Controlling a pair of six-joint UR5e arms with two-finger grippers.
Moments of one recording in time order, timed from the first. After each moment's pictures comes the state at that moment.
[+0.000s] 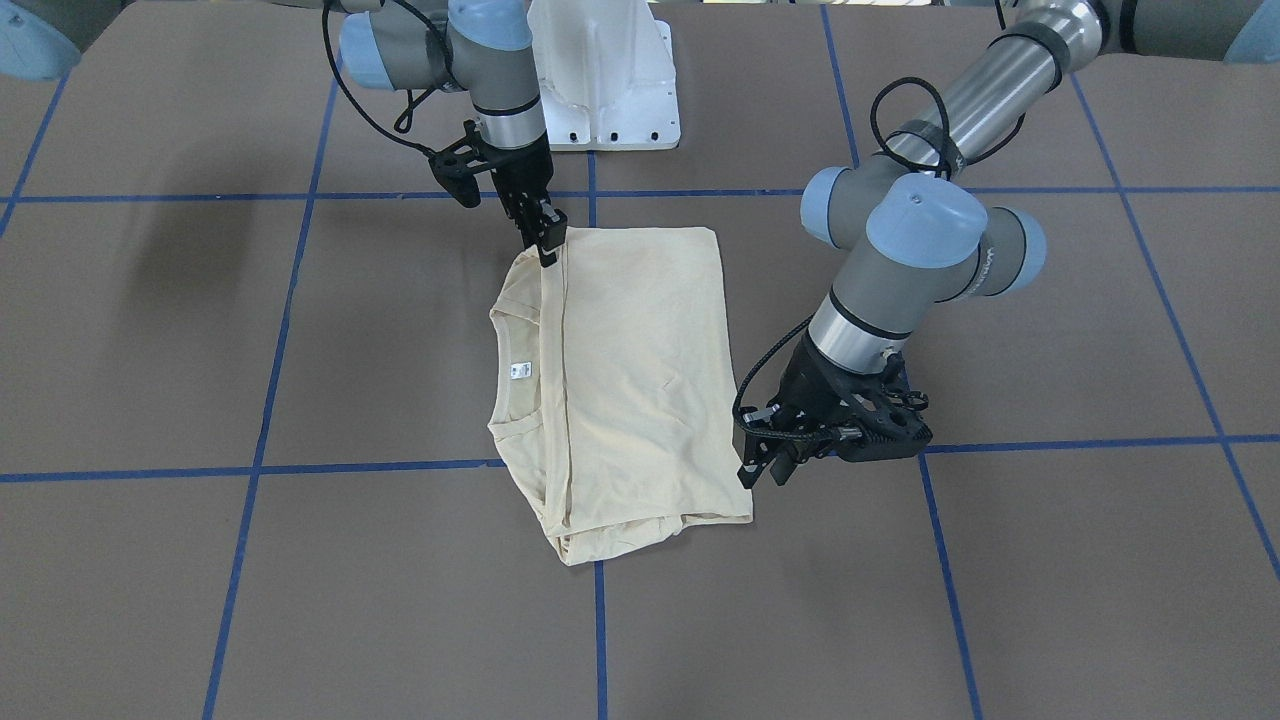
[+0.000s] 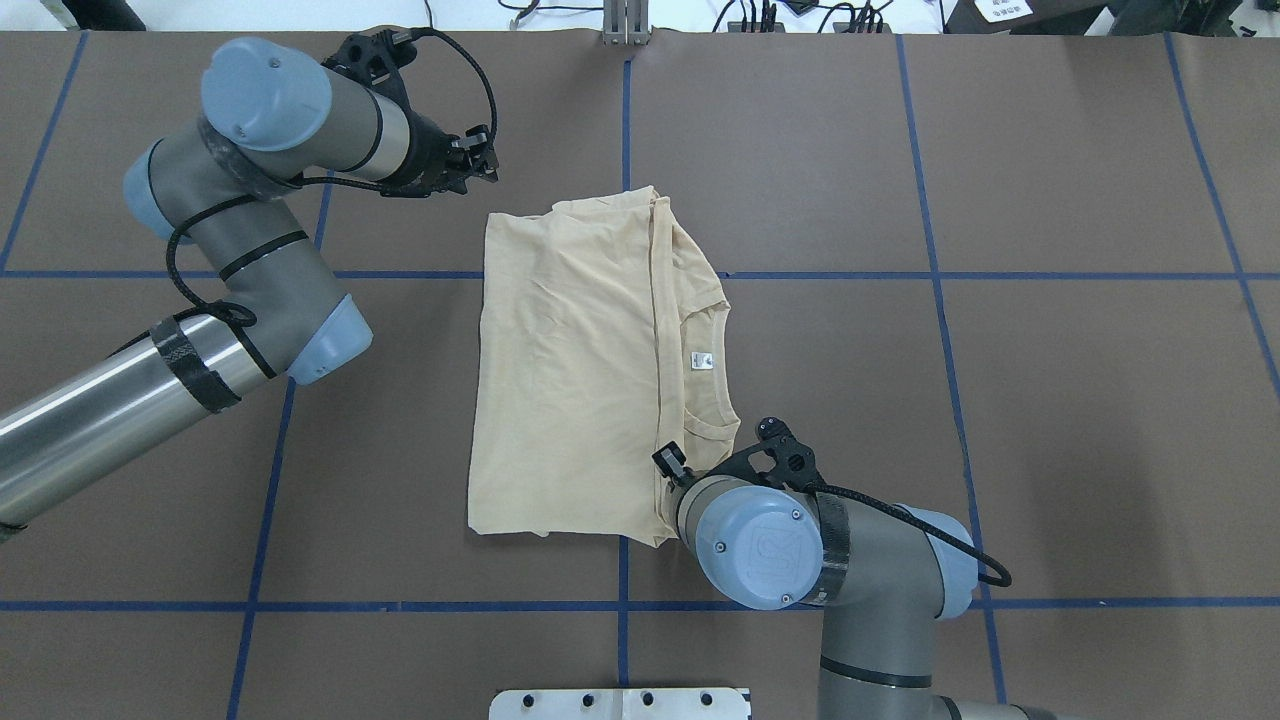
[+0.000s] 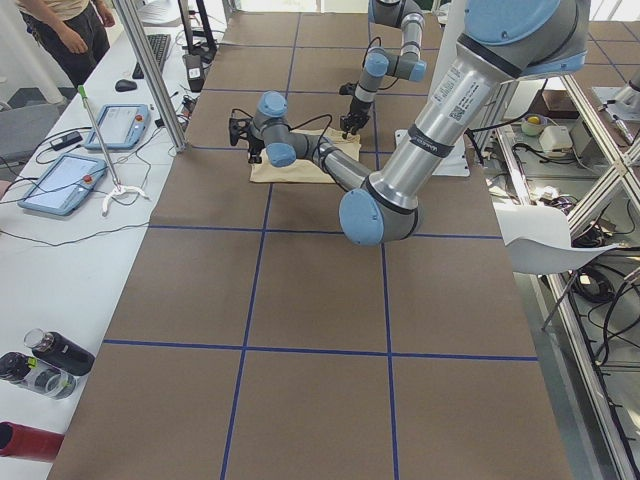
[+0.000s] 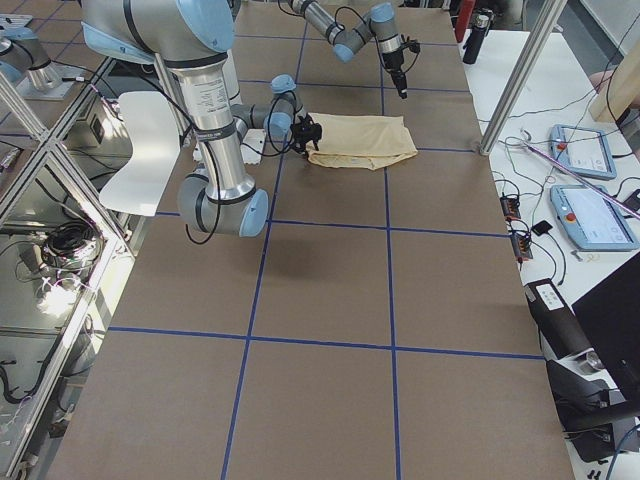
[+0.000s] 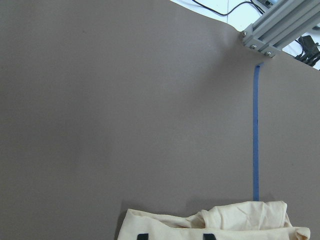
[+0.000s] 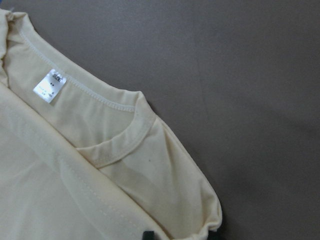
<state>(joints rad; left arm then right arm) -0.80 -2.24 -1.36 -2.25 -1.89 -1.39 0.21 -1.07 1.80 -1.41 1.45 2.38</state>
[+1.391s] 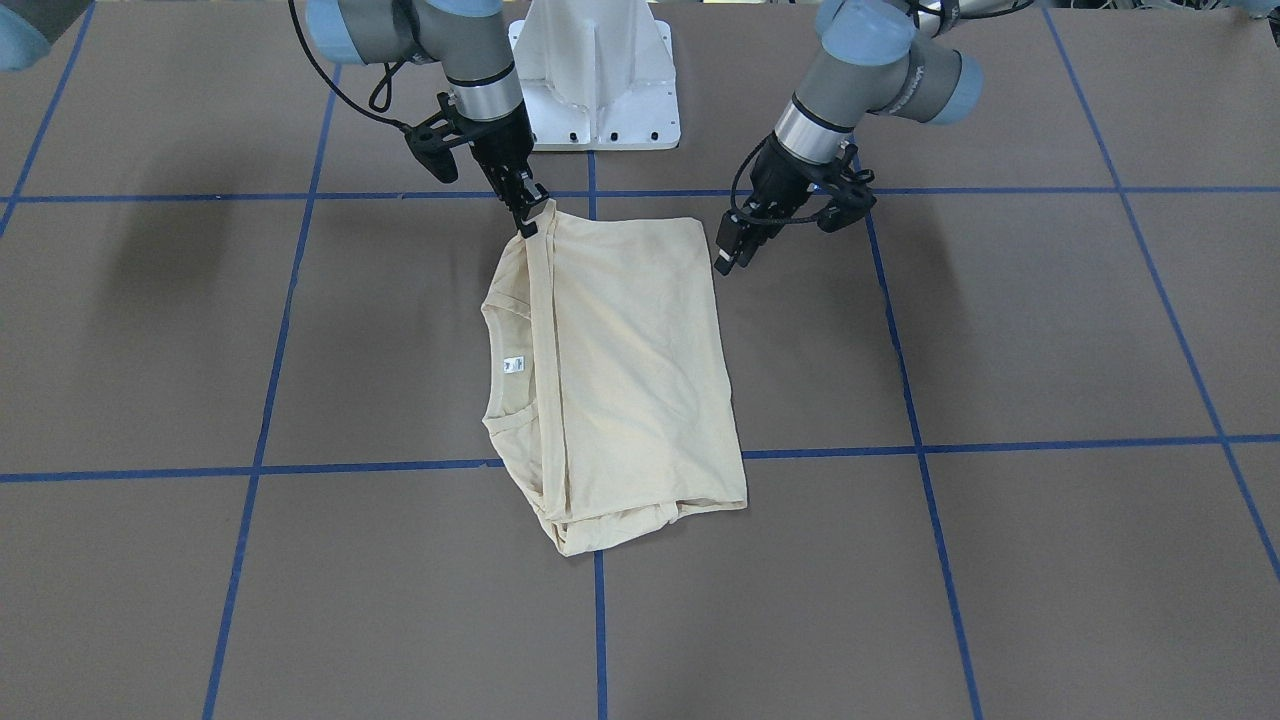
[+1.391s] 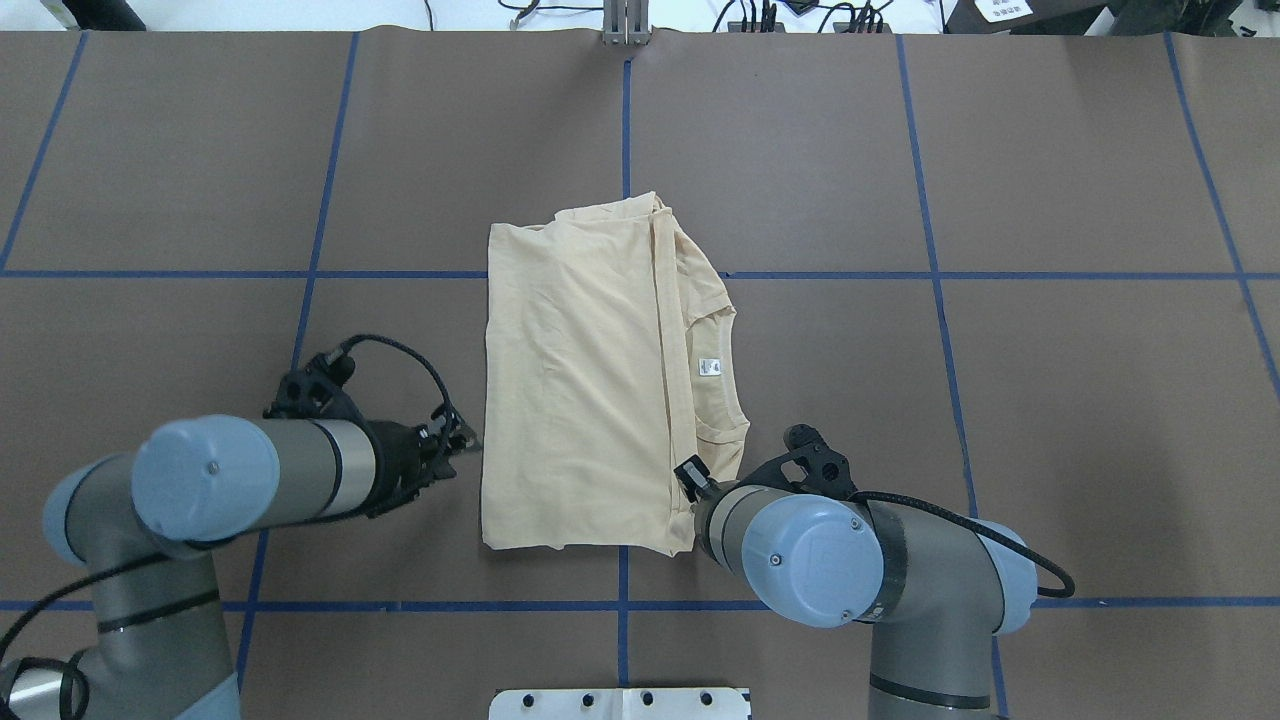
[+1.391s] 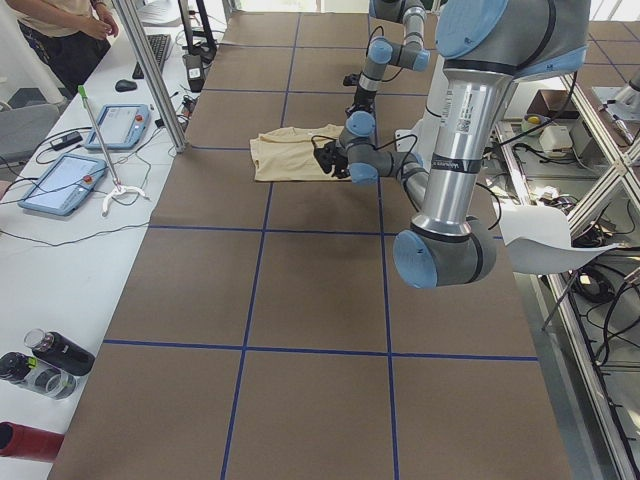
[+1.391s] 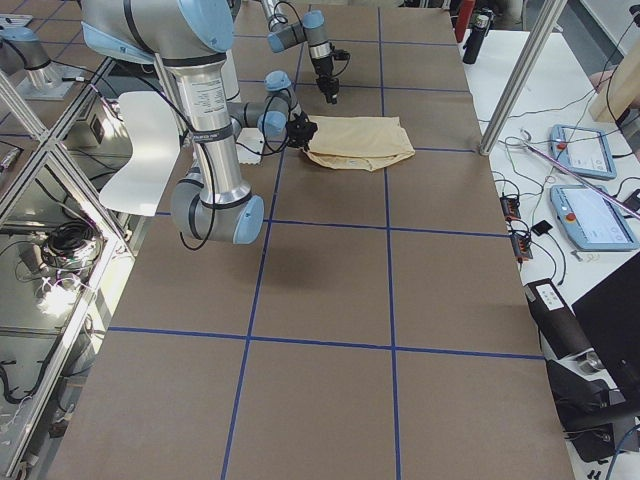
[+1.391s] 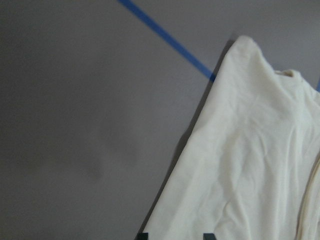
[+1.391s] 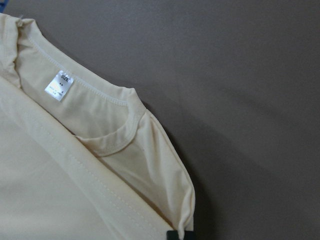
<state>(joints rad) -0.33 -1.80 -1.90 -2.15 -1.61 -2.08 0.21 -1.14 1.91 -1.42 1.48 2.38</state>
